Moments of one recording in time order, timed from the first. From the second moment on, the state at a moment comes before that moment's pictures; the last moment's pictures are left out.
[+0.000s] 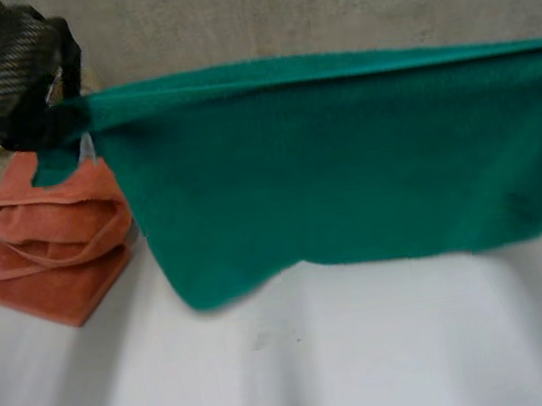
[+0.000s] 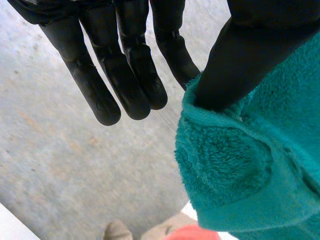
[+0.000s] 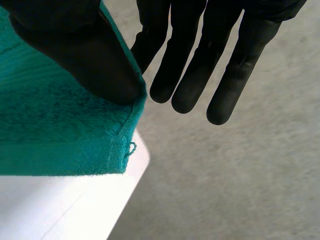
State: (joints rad) left arm 4.42 -1.43 -1.47 3.02 -1.37 3.55; right arm 1.60 -1.65 1.26 0.50 1.44 2.29; left_hand 1.14 1.20 1.19 1.20 0.97; right_hand 1.13 1.18 1.19 1.20 1.02
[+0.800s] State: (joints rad) left arm 4.33 -2.03 -1.14 3.76 -1.43 3.68; right arm 1.73 -1.22 1.13 -0.38 1.59 2.33; left_hand 1.14 1.20 1.19 1.20 0.98; right_hand 1.13 1.18 1.19 1.20 1.02
